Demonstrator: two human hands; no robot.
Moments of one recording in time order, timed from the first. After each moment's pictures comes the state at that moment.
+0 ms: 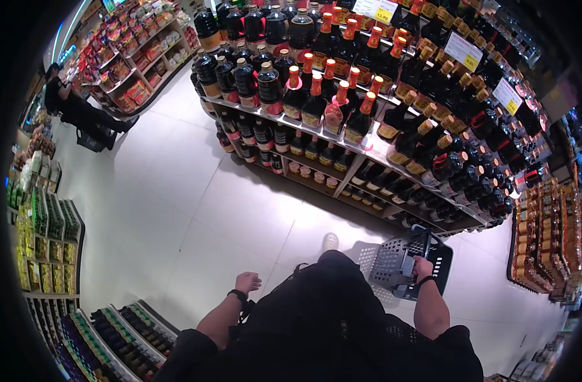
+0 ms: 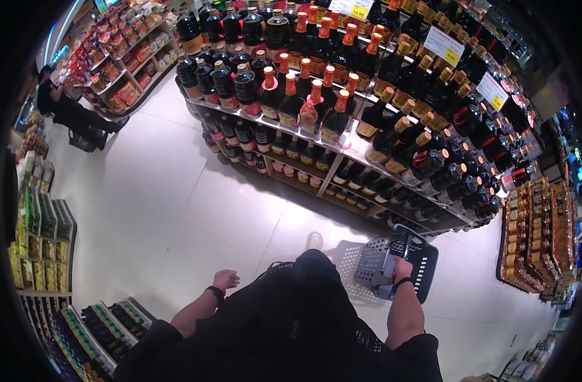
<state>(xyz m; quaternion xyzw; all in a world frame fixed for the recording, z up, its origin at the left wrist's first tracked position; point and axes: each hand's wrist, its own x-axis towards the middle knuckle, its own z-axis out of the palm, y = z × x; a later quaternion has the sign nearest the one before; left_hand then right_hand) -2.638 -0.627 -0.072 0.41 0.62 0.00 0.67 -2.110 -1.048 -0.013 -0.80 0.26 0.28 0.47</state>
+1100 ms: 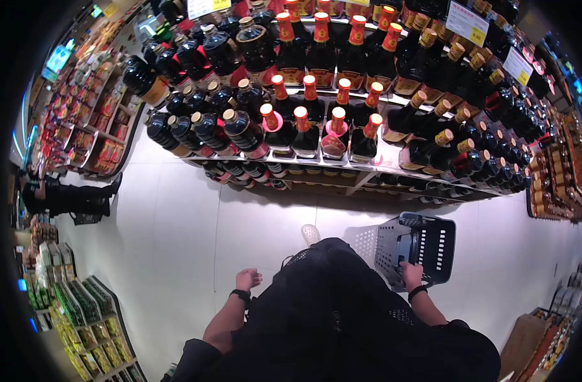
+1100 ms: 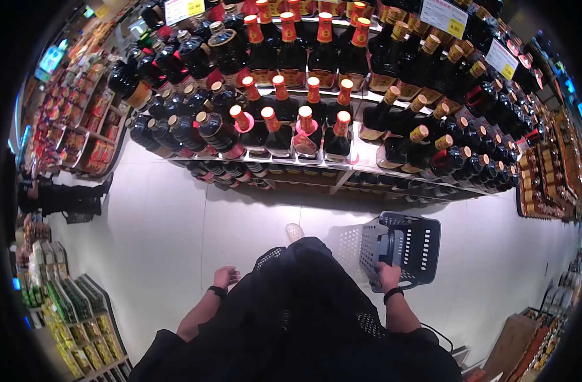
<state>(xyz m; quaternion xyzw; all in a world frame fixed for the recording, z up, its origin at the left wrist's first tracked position) -2.539 -0.354 -0.033 0.44 0.62 -0.05 0.64 -2.212 -0.848 0.009 -0.79 0.27 0.26 0.48</state>
